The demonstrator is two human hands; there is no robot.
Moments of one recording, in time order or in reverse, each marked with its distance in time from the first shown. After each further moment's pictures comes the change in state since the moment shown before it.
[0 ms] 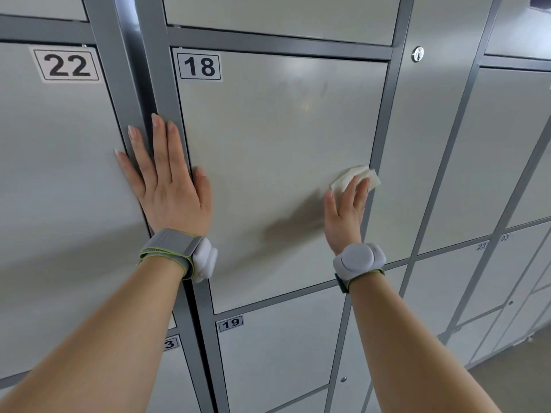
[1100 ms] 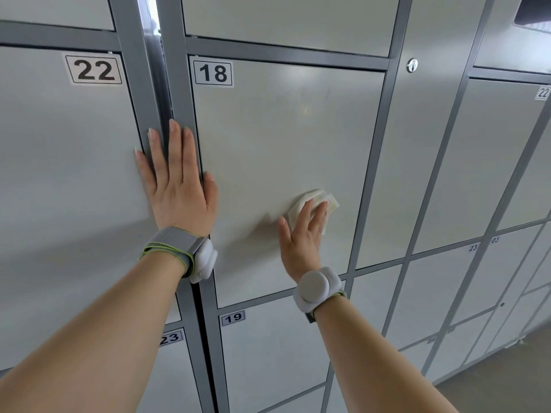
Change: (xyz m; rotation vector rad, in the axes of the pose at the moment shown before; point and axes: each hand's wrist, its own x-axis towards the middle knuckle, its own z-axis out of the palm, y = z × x) left_hand -0.002 -0.008 -0.008 -0.040 -0.080 0.054; right_hand -0.064 -0.026 0.044 -0.033 -0.183 -0.024
